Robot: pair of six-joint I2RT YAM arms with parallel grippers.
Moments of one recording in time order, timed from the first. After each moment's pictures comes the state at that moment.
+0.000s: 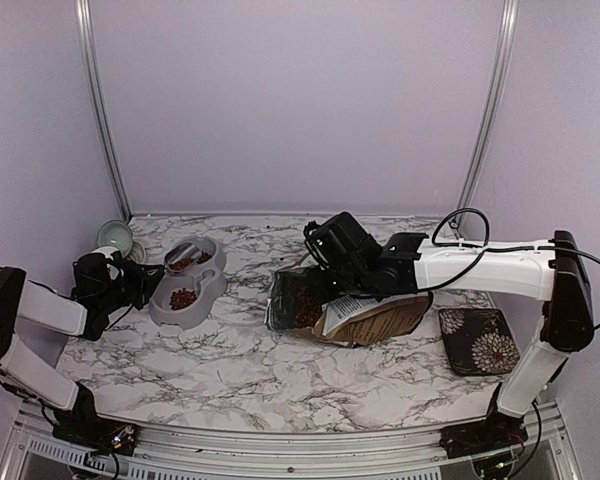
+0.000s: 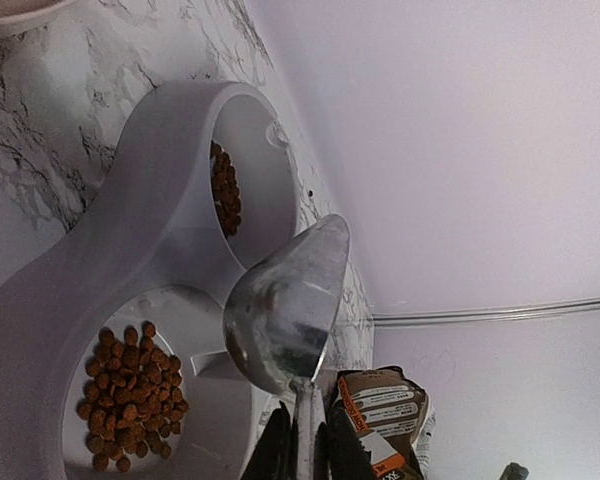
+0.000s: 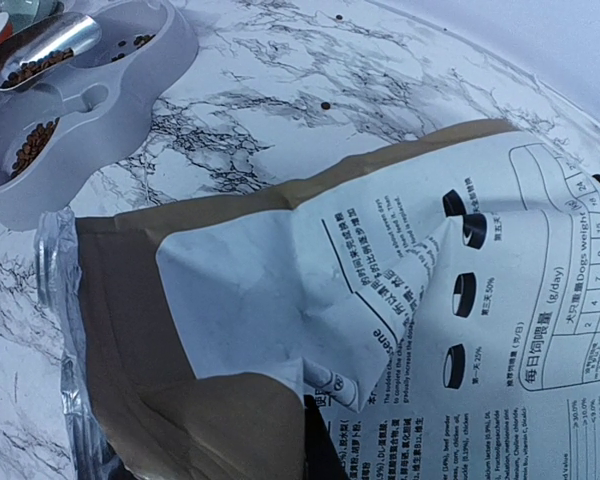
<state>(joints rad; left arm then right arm) -0.07 1.43 0.33 0.80 0.41 -1.26 0.97 1.69 1.31 -0.45 0.36 0.36</state>
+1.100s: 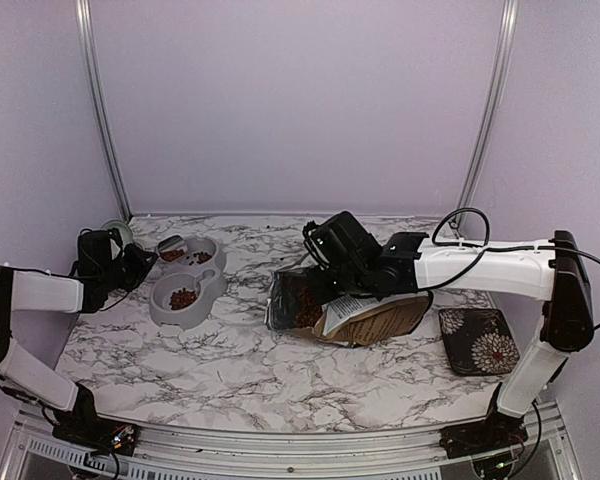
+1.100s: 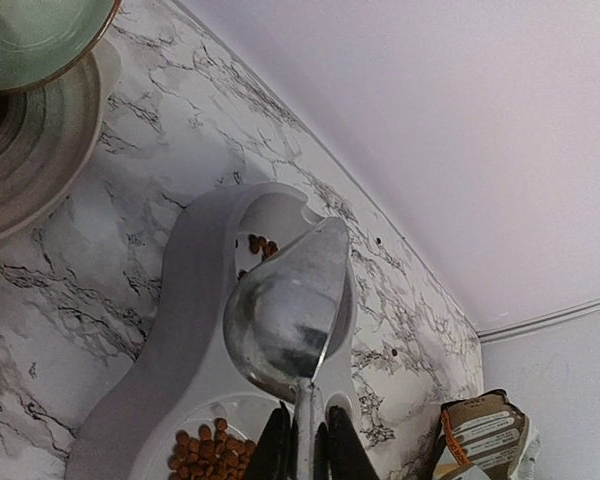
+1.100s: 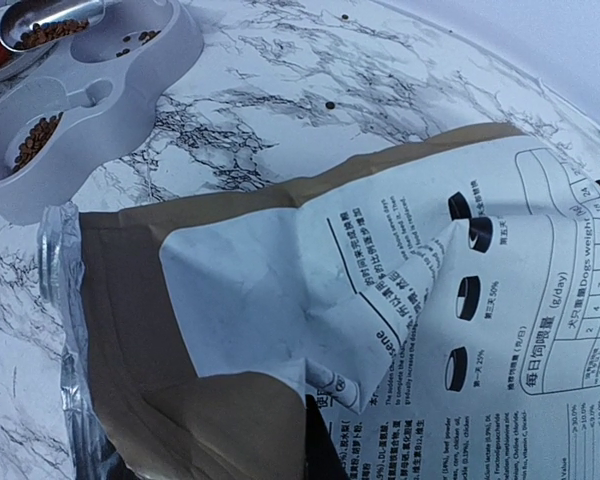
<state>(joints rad) -0.07 1.40 0.54 0.44 0.24 -0.89 0.97 1.69 1.31 -0.45 0.35 0.34</state>
